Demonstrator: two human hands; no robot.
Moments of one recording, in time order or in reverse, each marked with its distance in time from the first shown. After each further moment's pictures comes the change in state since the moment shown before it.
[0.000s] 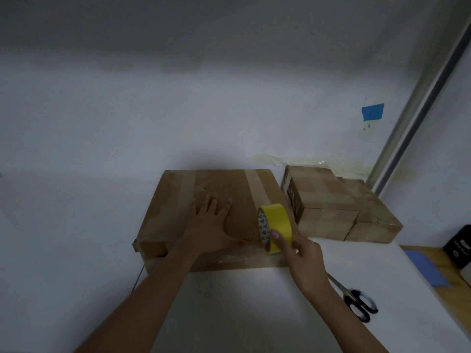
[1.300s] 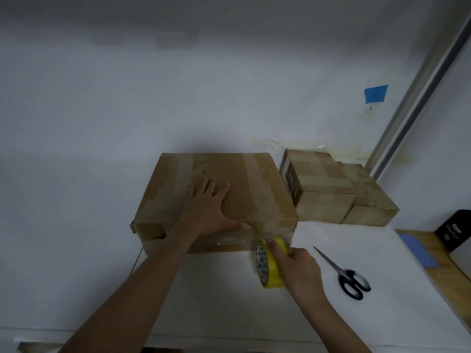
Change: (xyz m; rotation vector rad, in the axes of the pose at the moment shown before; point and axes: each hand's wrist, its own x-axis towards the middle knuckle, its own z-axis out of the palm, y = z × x) left_hand 0.001 -0.001 0.003 -0.027 0.055 -0.019; right_hand -0.037 0.003 0.009 -0.254 -0.086 0.488
